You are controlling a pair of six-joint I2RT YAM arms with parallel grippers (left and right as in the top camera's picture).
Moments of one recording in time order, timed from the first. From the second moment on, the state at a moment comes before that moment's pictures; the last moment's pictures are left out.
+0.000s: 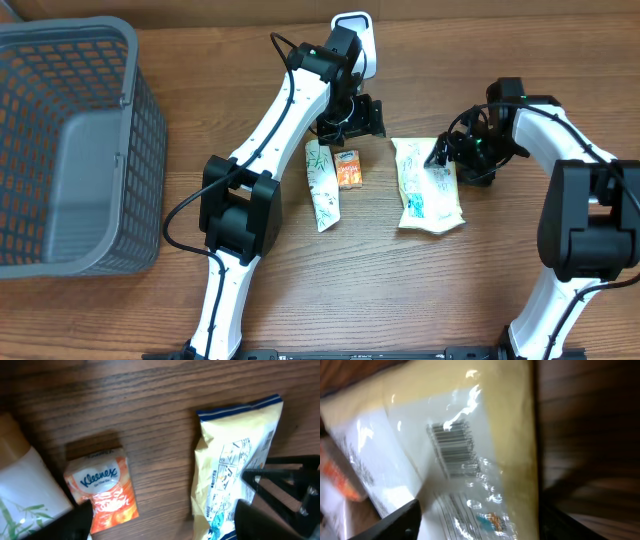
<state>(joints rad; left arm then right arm) -0.44 2.35 2.17 -1.23 0.37 -0.48 -0.01 2.06 1.39 -0.91 -0.49 0.21</state>
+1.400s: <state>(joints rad) -0.44 2.35 2.13 -1.31 0.31 -0.49 0.41 2.12 1.96 -1.32 -0.02 0.64</state>
